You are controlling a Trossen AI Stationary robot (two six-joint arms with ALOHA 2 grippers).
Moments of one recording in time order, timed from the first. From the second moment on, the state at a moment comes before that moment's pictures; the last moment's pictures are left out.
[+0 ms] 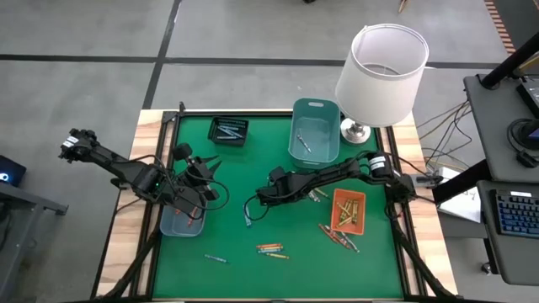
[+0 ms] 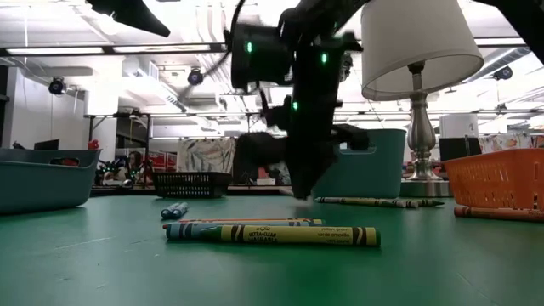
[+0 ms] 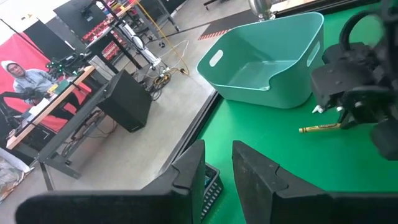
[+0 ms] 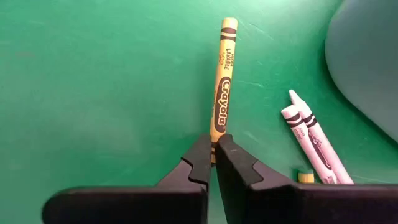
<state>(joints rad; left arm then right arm) -0.45 1.05 0.92 -0.70 -1.13 -0.24 0.09 2.18 1.62 -0.89 0.46 1.07</state>
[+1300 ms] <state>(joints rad) -0.45 1.05 0.92 -0.63 -1.13 -0.25 0.54 1.71 1.38 -1.53 -0.05 1.26</state>
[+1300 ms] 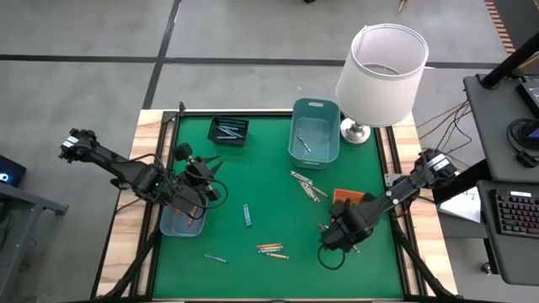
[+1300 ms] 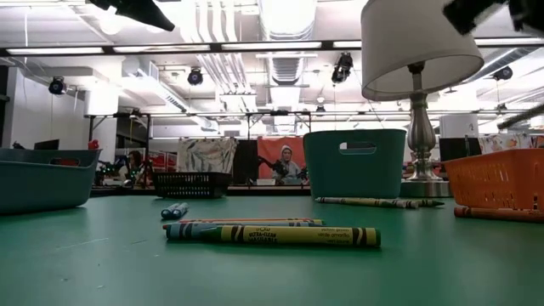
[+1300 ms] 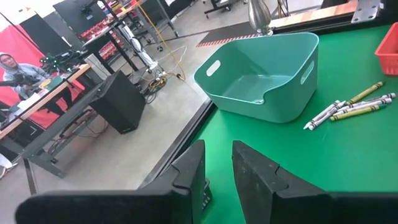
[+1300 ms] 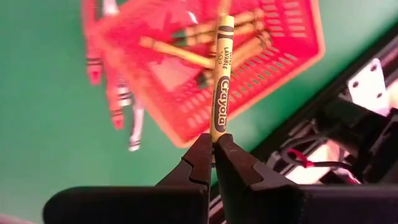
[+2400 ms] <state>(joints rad) -0.45 1.05 0.92 -0.51 -0.89 -0.25 0.49 1.59 1.21 -1.37 0.15 1.14</state>
